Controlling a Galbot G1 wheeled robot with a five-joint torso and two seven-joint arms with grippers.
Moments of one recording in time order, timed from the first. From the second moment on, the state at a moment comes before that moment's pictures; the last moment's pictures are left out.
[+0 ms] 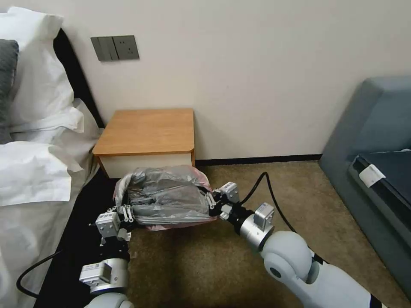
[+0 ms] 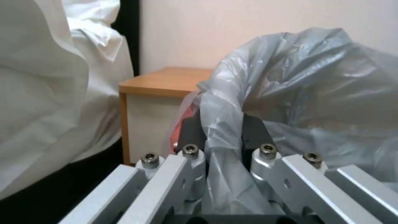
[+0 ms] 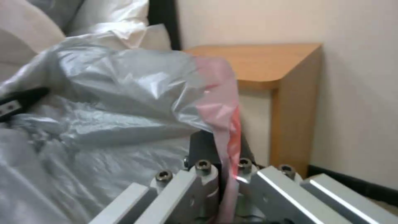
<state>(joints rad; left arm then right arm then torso) 1.76 -1.58 -0.57 -2.26 -0.07 -0.13 -0.12 -1.09 0.98 -0.06 2.12 0.54 -0.22 0.06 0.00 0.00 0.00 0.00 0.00</state>
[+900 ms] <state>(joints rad) 1.78 -1.56 -0.56 -2.35 -0.32 -0.04 -0.09 -1.13 0.93 0.02 2.05 0.52 -0.19 0.04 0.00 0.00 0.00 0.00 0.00</state>
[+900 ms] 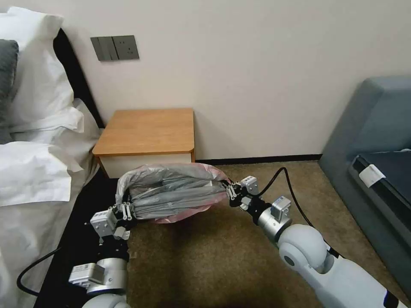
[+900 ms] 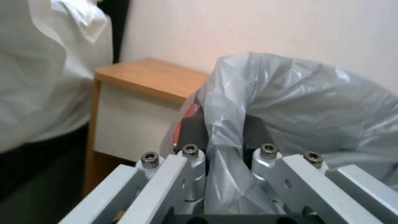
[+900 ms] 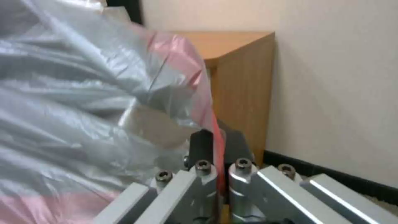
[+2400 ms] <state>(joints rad) 1.76 -1.58 -0.53 -2.39 -0.60 0.13 -0.13 -1.21 0.98 0.05 1.98 -0.05 0.08 -0.01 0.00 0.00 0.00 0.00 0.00</state>
